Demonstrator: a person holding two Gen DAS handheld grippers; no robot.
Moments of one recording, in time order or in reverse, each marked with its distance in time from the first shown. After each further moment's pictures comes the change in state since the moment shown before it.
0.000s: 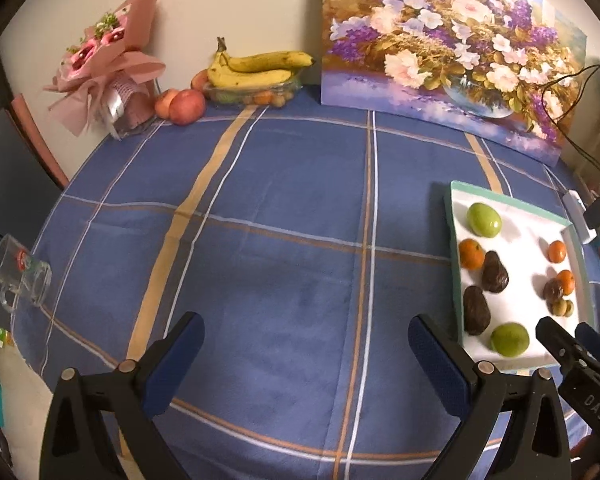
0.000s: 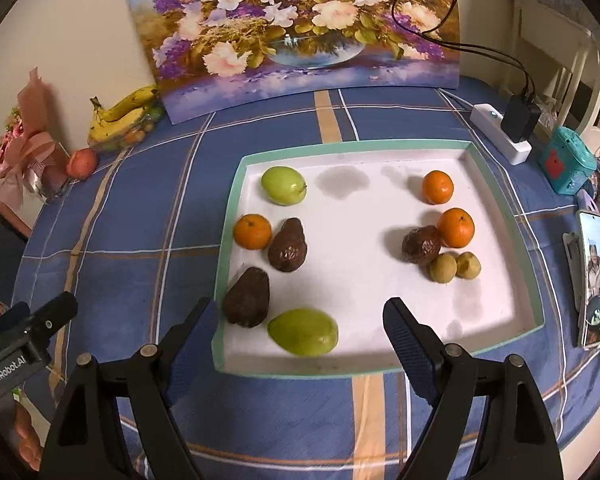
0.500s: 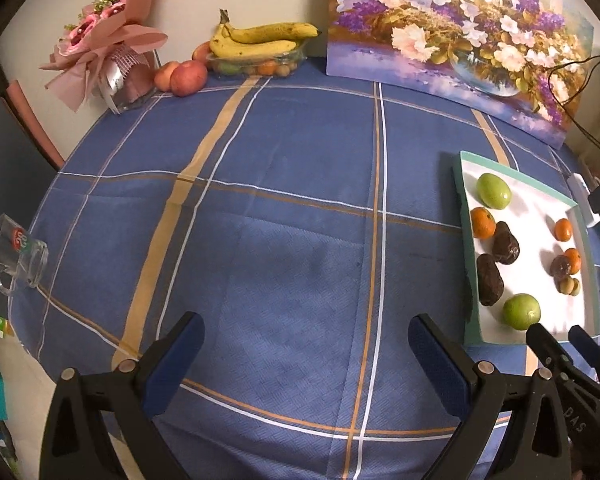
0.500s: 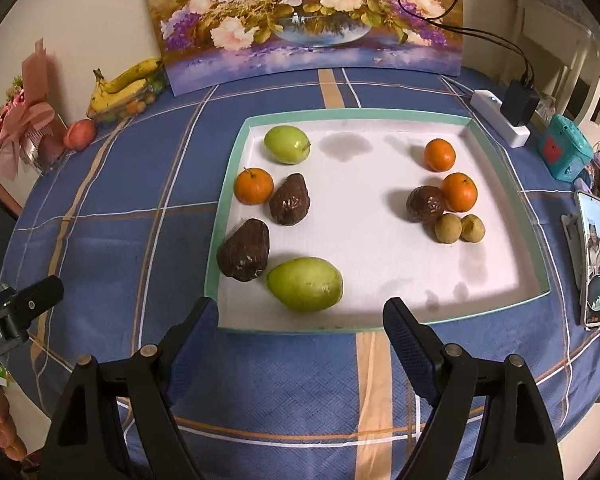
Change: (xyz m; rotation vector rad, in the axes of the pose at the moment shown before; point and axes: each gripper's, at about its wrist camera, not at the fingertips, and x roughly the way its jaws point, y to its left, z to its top) left arm 0.012 0.008 -0.014 -0.008 0.081 -0.006; right arm 0.011 0.010 -0.031 -0.036 0.029 -0.033
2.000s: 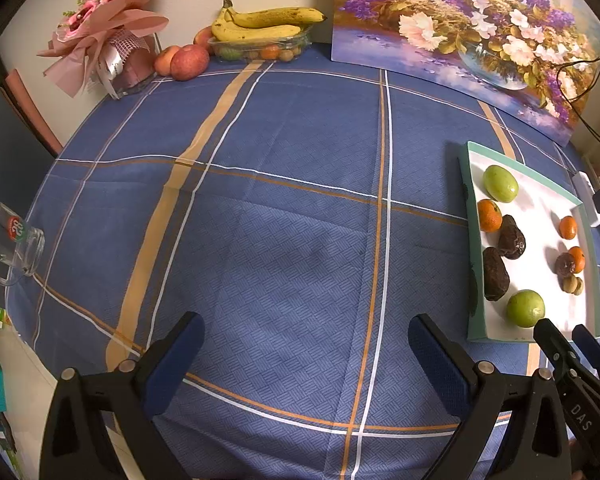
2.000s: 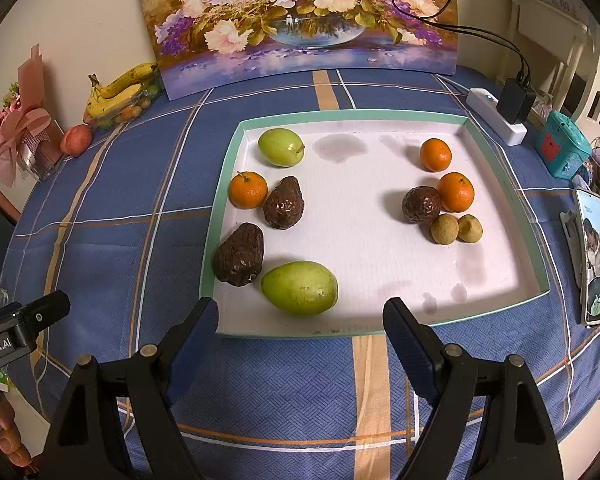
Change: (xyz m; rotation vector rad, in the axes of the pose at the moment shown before) left arm 0.010 0.003 -0.001 -0.007 0.041 -0.009; right arm 0.001 -0.004 0.001 0.016 -0.013 -0.001
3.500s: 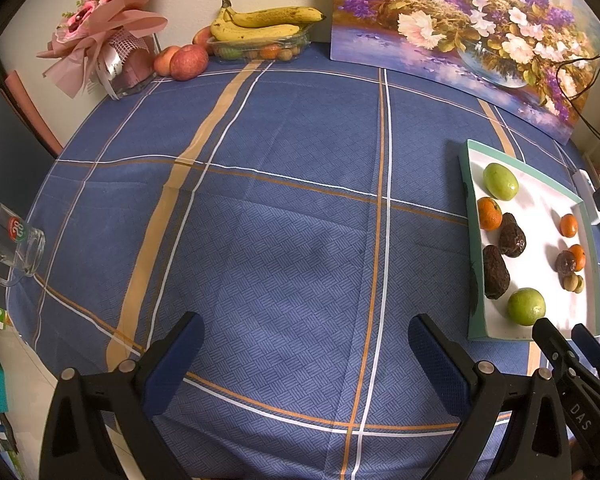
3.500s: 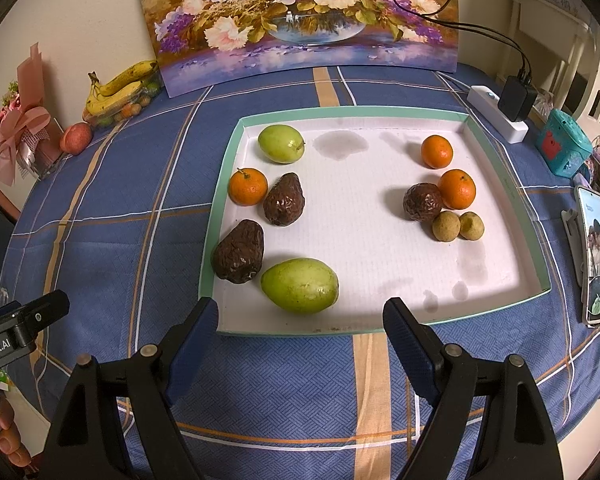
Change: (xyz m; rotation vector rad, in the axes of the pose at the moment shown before) left arm 0.000 0.000 0.000 0.002 0.002 0.001; right arm 0.001 0.001 -0.002 0.002 0.005 -0.002
